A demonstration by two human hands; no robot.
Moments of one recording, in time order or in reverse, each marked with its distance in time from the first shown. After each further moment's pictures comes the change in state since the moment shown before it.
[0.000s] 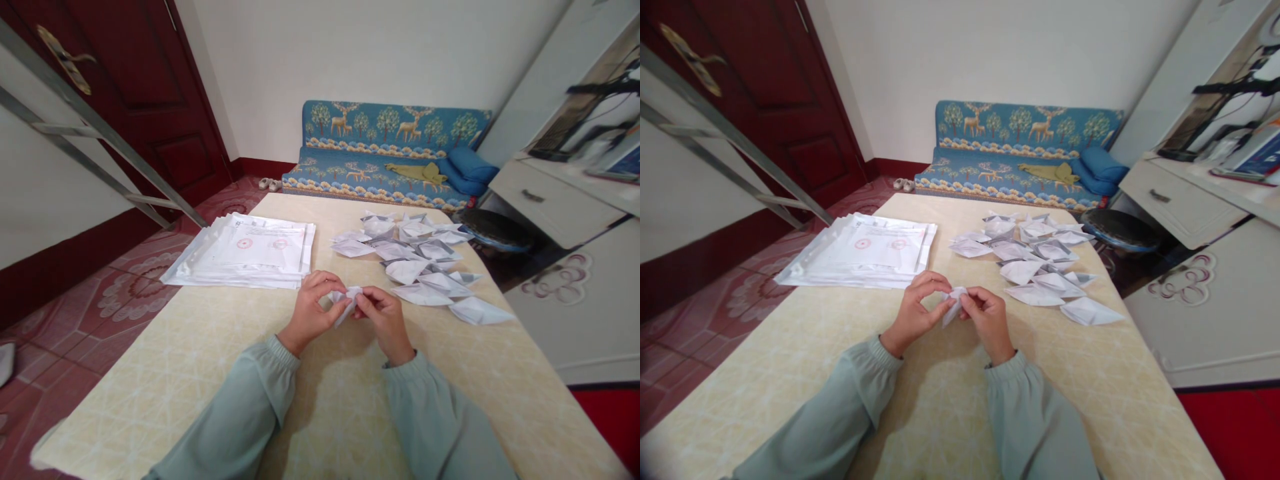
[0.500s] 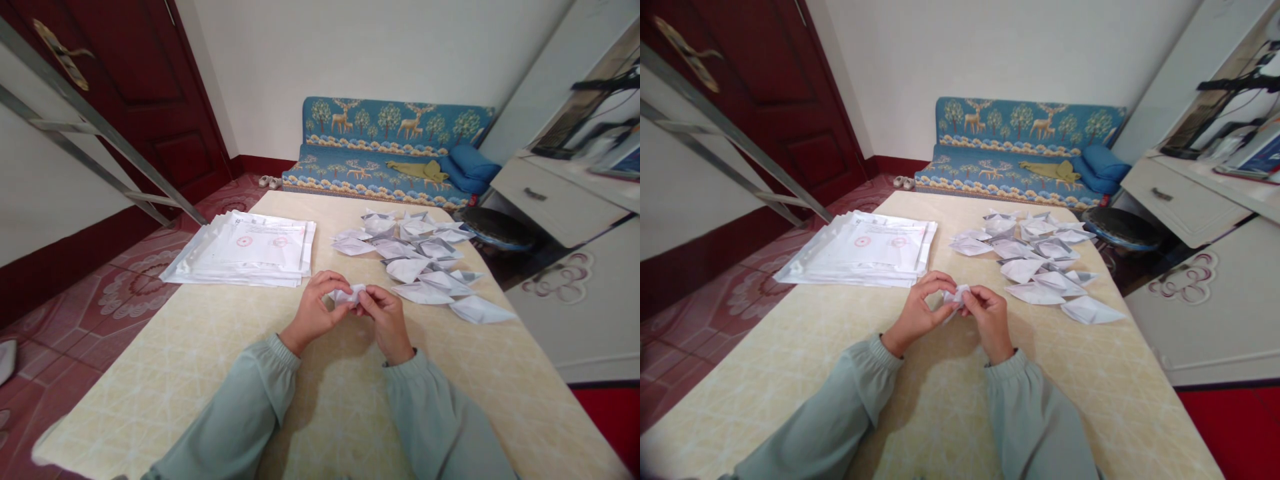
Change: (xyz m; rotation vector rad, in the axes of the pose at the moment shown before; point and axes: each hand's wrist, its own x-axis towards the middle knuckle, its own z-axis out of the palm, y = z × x) left_hand 0.001 -0.002 0.006 -0.129 -0.050 -0.024; right_hand -0.002 0.006 0.001 0.111 0.012 0.002
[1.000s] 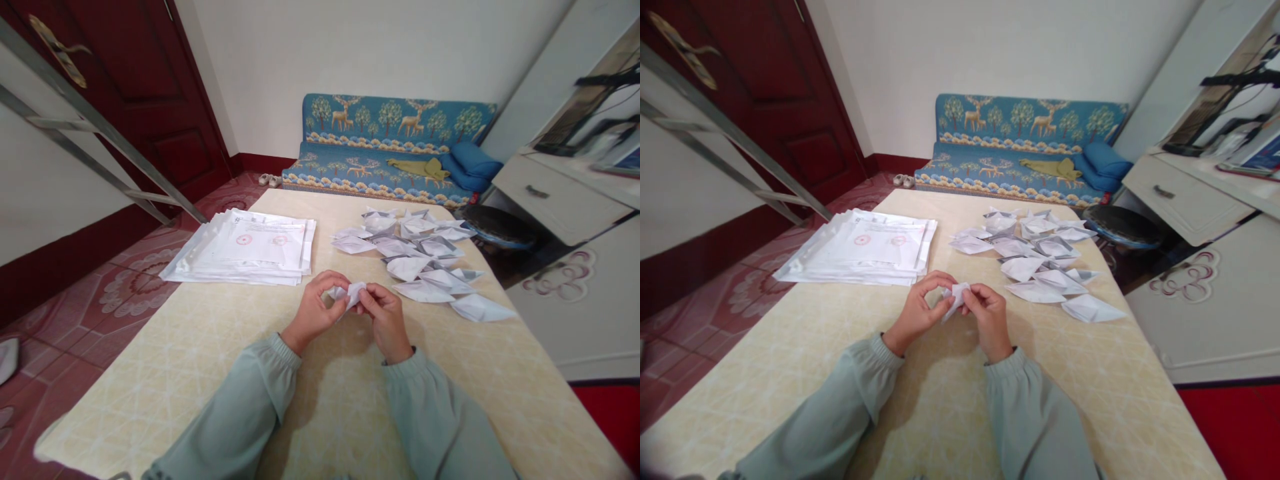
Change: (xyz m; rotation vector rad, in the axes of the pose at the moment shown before) left_hand -0.002 -0.006 0.003 -0.098 0.022 0.023; right_hand -0.001 0.001 0.004 0.065 0.019 -0.003
